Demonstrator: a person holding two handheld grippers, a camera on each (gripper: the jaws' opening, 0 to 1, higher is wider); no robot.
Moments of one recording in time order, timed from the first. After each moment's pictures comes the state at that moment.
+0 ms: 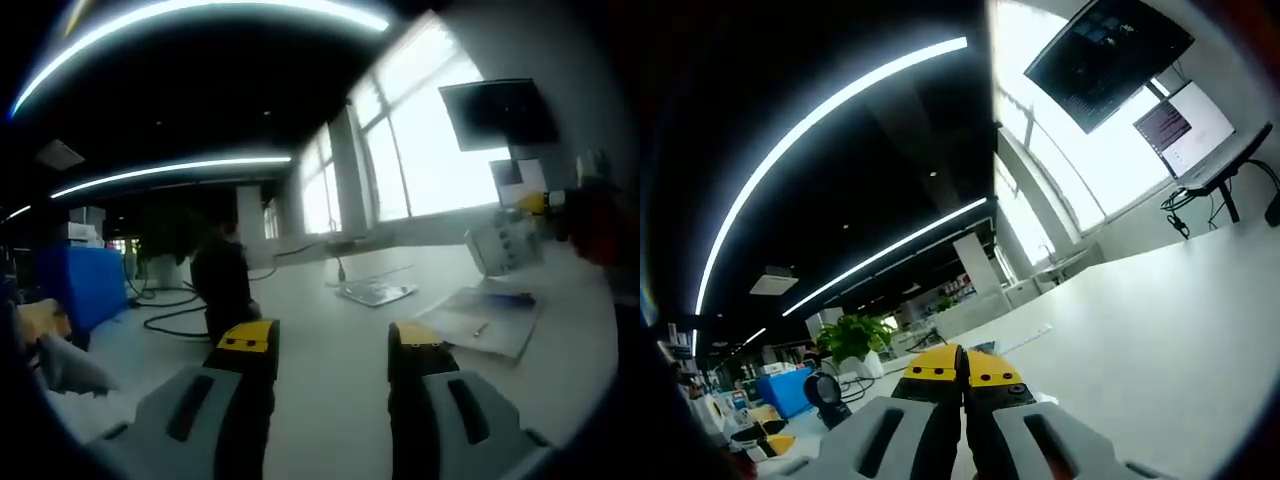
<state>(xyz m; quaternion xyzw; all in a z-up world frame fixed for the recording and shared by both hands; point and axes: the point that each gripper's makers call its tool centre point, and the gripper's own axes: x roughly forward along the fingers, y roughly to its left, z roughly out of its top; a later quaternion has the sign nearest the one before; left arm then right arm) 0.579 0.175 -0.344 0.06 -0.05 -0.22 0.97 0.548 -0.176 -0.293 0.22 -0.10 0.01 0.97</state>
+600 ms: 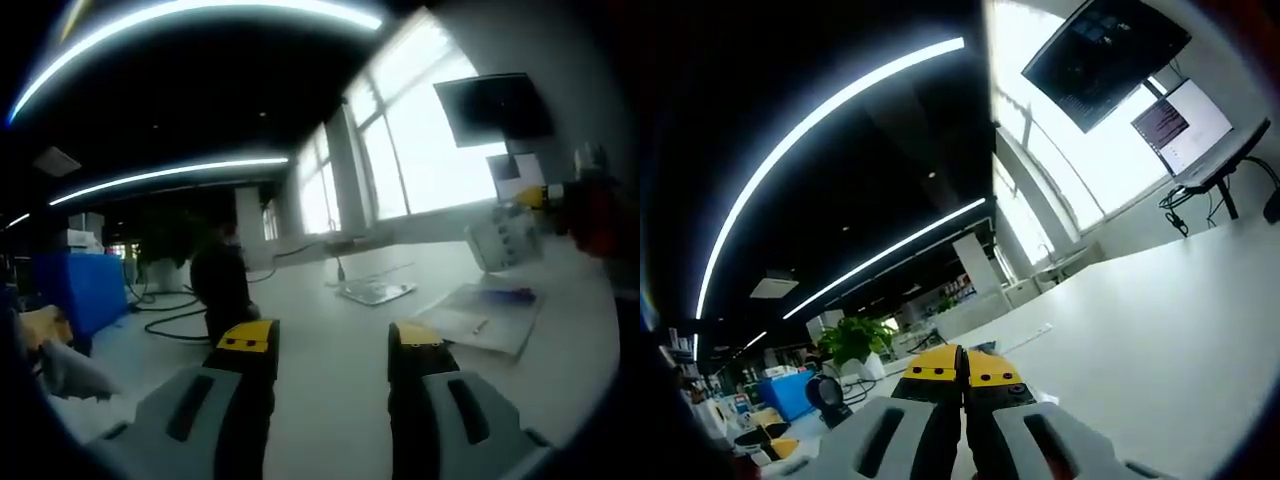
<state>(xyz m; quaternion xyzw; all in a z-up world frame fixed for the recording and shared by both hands) 0.578 0.174 -0.343 0.07 -0.05 -0.22 0.97 0.545 -0.175 -0.292 0.23 -0.10 0.01 0.97</state>
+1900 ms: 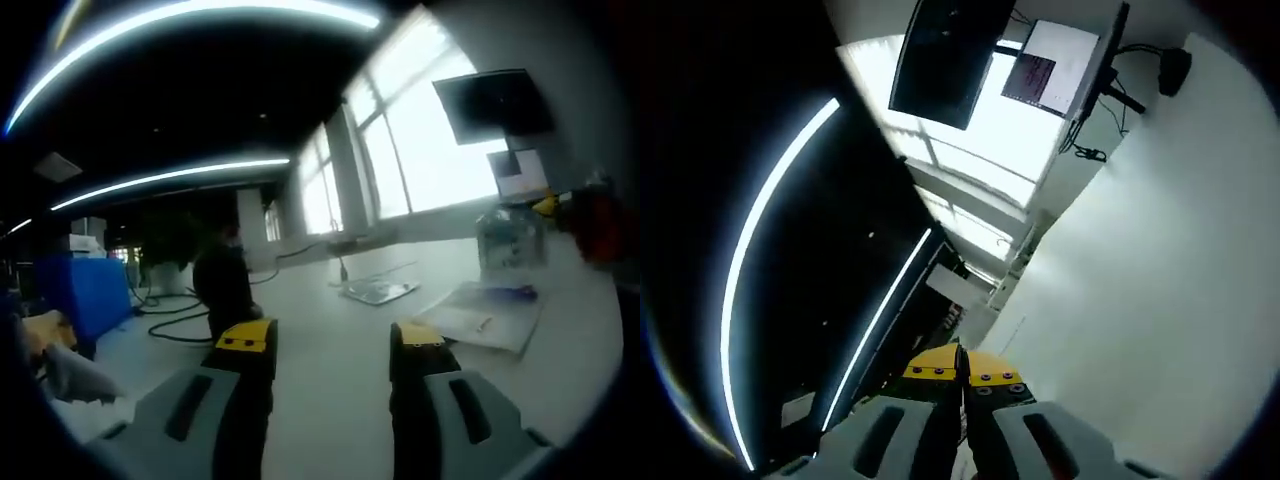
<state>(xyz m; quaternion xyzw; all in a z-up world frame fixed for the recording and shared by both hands) 0.578 0.174 -0.343 0.08 -0.05 -0.22 0.97 0.527 -0.242 -0.332 0.49 -0.12 -0.05 0.87</state>
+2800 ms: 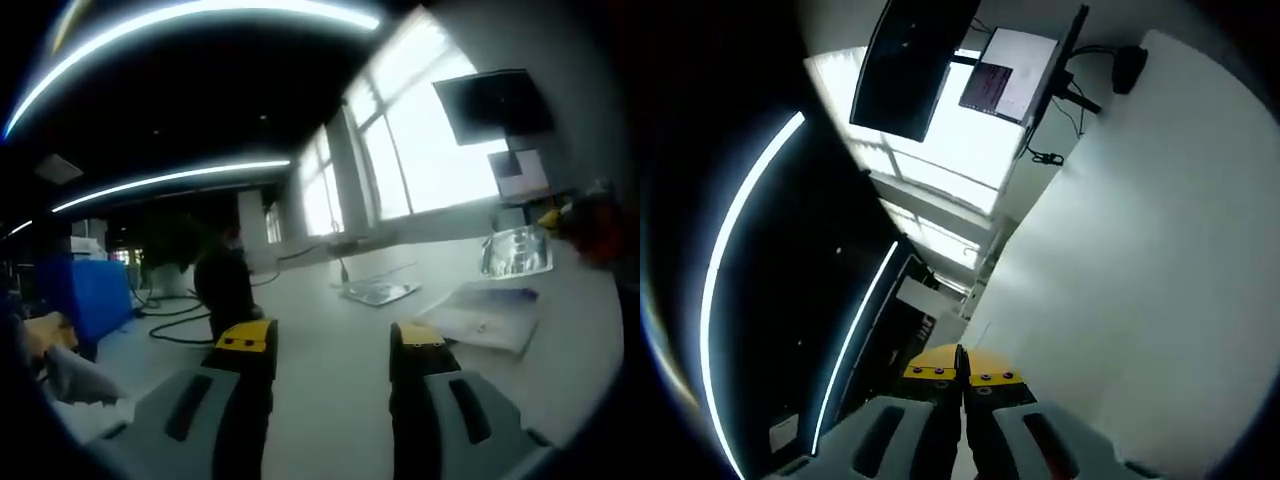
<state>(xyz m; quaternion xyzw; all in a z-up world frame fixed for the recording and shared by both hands) 0.578 0.175 -0.342 0.08 -0.06 -0.22 0.97 0.527 -0.271 -0.370 0.52 -0.10 -0.12 0.84</state>
